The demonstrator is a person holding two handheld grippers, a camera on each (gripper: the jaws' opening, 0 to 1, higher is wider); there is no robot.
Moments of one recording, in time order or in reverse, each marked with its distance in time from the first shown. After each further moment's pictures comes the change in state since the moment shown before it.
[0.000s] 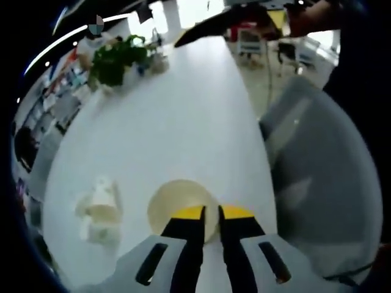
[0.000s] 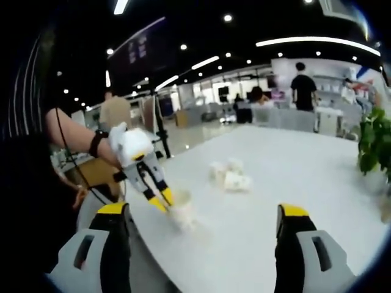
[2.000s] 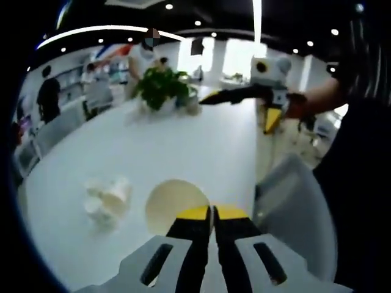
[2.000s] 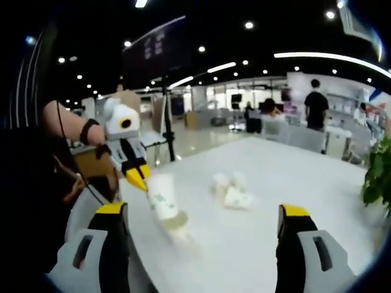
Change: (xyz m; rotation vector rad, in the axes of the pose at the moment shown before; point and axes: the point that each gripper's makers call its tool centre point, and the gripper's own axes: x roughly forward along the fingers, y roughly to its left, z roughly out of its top) left arm -0.077 0.001 0.041 -0.300 -0.352 0.055; right arm 0.019 -0.002 0.027 -0.126 -0.016 0.040
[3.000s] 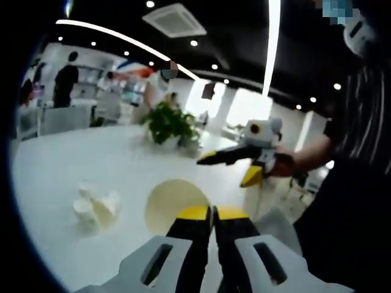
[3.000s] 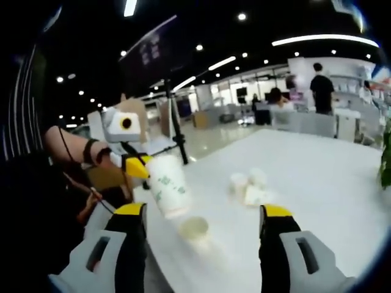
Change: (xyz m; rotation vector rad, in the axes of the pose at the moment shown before) left arm -0.035 -0.004 0.044 -0.239 -0.335 -0.040; right arm 0.017 0.015 0.007 0.118 -0.007 0.070
